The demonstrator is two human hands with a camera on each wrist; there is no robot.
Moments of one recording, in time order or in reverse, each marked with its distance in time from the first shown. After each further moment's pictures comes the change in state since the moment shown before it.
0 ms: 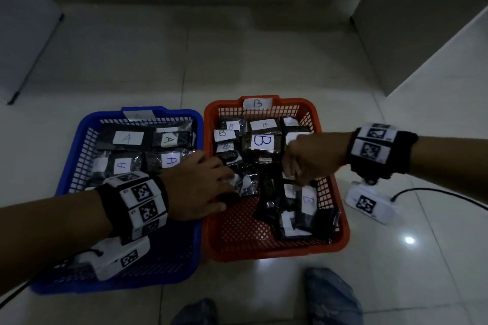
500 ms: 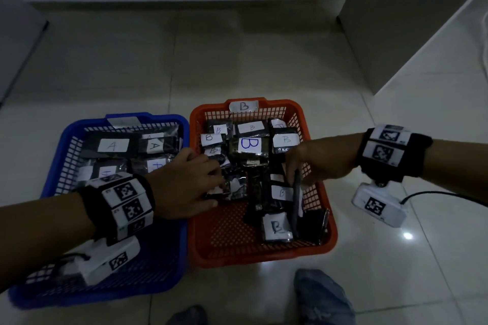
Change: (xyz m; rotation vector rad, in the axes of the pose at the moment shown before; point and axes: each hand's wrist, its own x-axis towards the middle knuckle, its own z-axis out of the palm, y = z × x) left_hand 0.014 -0.001 -0.006 -0.042 0.054 -0.015; right_hand -0.026 0.036 0.013 0.069 -0.023 -0.151
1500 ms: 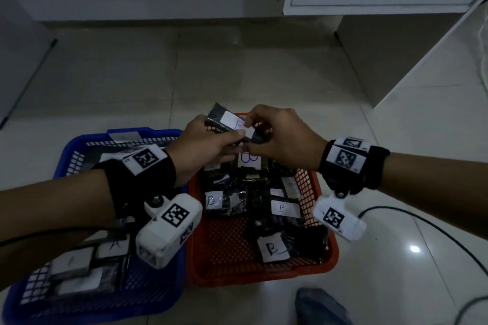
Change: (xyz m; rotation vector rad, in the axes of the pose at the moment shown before) left_hand 0.060 0.017 -0.092 -1.642 0.429 -0.696; right_hand 0.036 -0.047 -0.035 0.349 0.956 0.032
